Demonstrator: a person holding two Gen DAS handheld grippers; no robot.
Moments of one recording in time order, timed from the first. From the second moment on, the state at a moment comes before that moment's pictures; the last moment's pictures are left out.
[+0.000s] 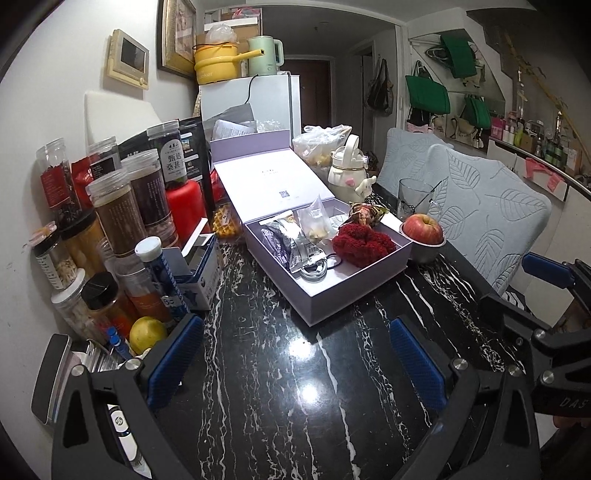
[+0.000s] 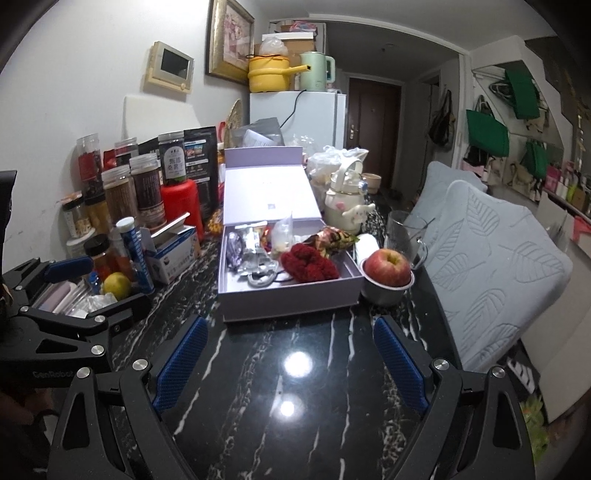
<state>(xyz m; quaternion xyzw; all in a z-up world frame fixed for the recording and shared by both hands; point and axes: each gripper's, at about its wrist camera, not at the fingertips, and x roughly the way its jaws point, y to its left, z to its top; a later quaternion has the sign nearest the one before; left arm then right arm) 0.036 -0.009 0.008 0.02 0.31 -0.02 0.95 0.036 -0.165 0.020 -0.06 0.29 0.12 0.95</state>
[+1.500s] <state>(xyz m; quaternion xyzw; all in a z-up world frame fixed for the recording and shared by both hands) 0.043 -0.018 0.008 0.03 0.31 -0.04 0.95 0.037 -0.171 0.017 -0.06 0.29 0.10 0.95</state>
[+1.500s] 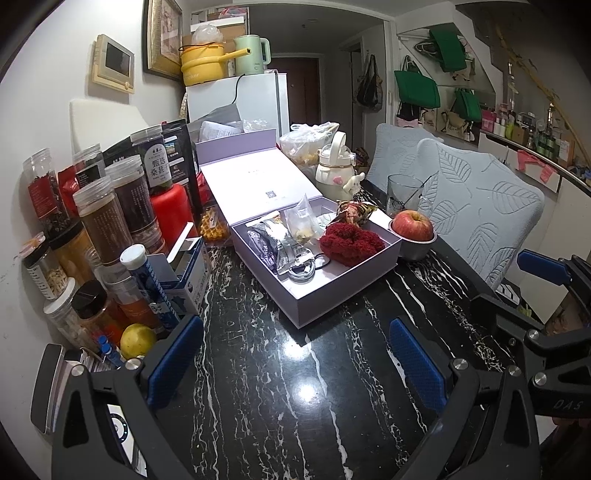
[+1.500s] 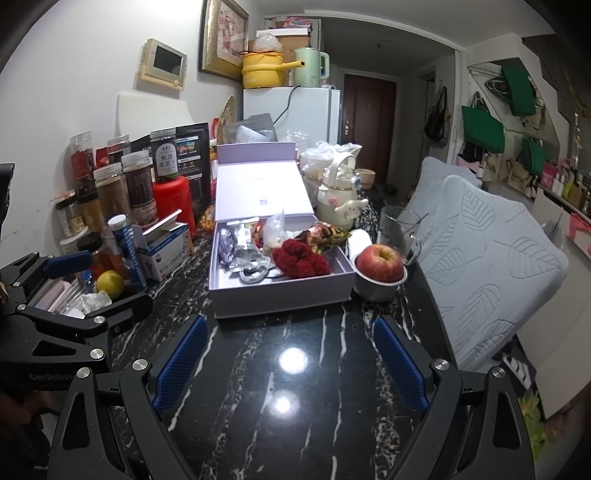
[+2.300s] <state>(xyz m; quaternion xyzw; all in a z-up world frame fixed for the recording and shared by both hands) 0.042 -0.024 0.010 0.03 0.31 -0.06 0.95 0.035 -0.180 0.018 -0.06 0.29 0.09 0.95</state>
